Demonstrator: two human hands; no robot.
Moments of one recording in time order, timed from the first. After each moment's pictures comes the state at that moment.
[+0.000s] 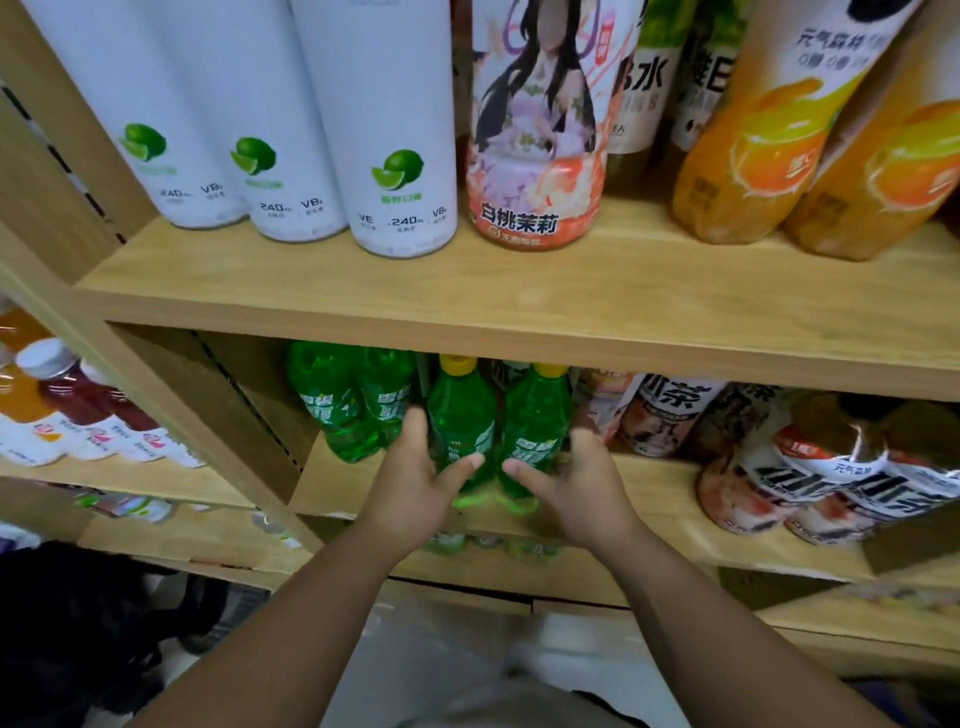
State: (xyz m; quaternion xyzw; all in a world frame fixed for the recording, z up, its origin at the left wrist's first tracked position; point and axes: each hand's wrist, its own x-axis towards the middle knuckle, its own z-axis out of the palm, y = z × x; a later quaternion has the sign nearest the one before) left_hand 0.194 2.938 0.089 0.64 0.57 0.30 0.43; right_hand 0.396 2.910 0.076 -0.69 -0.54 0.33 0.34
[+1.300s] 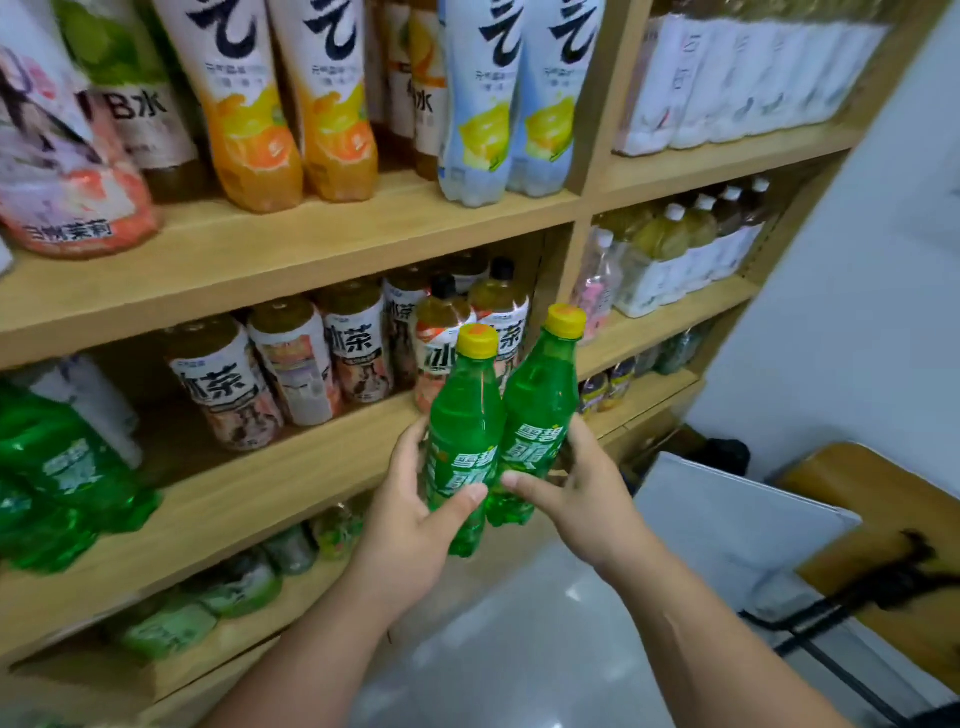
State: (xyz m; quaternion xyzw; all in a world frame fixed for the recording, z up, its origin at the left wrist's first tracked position) left_hand 0.320 2.757 0.133 0.70 0.24 0.28 0.61; right_hand 0.473 2.638 0.128 -0.73 -0.34 0.21 0.56
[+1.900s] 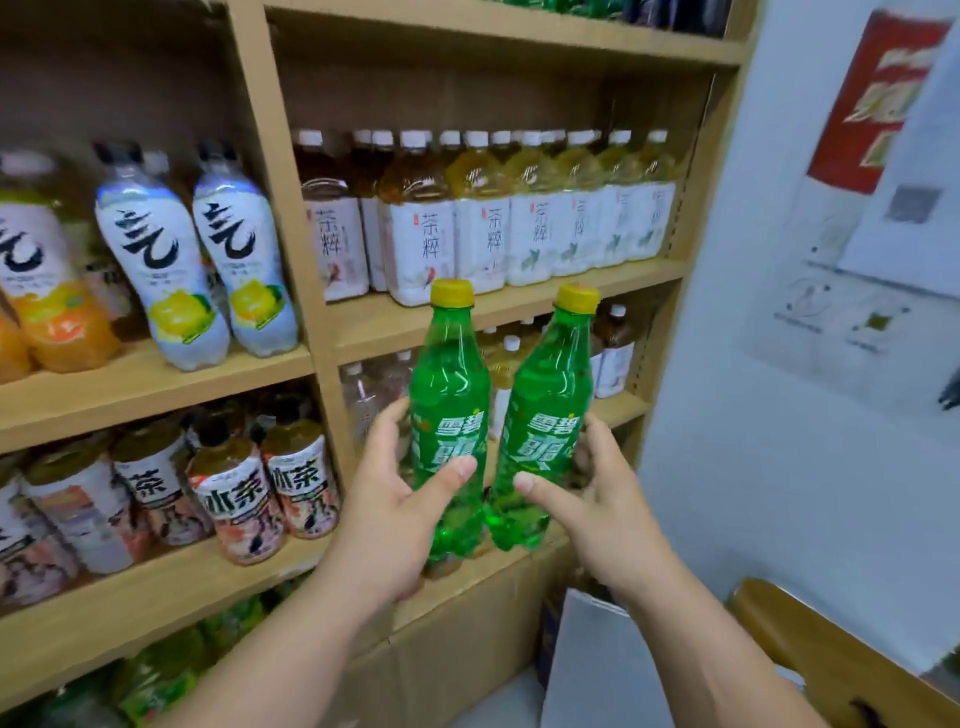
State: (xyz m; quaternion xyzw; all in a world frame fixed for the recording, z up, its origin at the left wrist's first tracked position) left_hand 0.583 2.597 0.250 0.72 0.21 0.39 0.54; right_hand 0.734 2.466 0.226 -0.65 -0.38 0.16 0.64
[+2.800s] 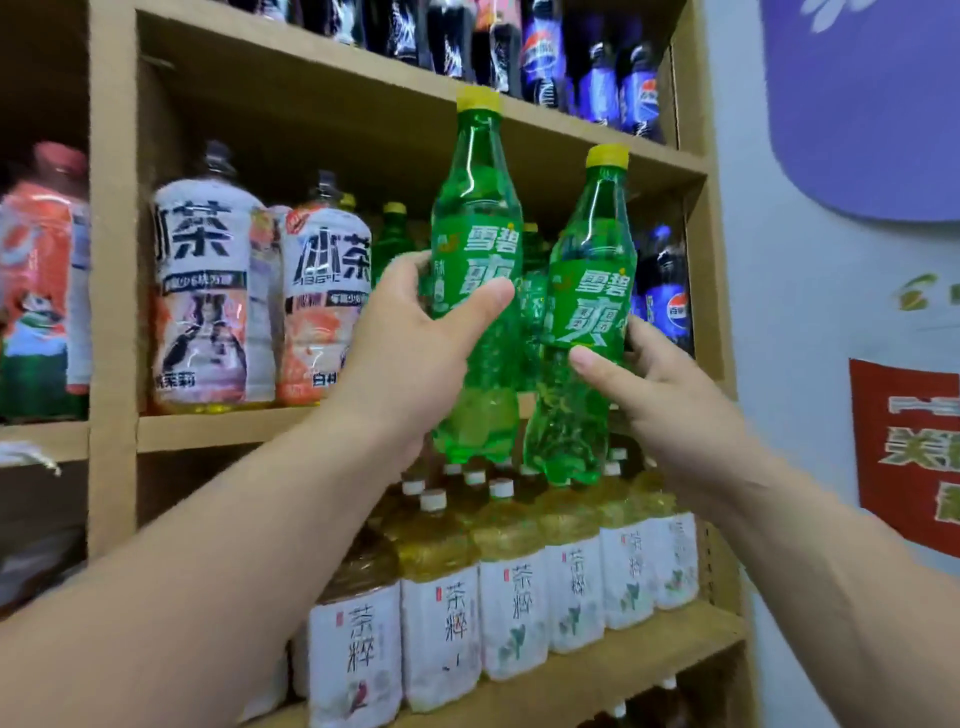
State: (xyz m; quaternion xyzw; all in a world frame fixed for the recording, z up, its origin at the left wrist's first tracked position) left_hand 0.814 2.672 0.609 0.71 0.02 0.58 0.39; right_hand 0.983 2.561 0.568 -0.51 -0.54 -0.03 0.67
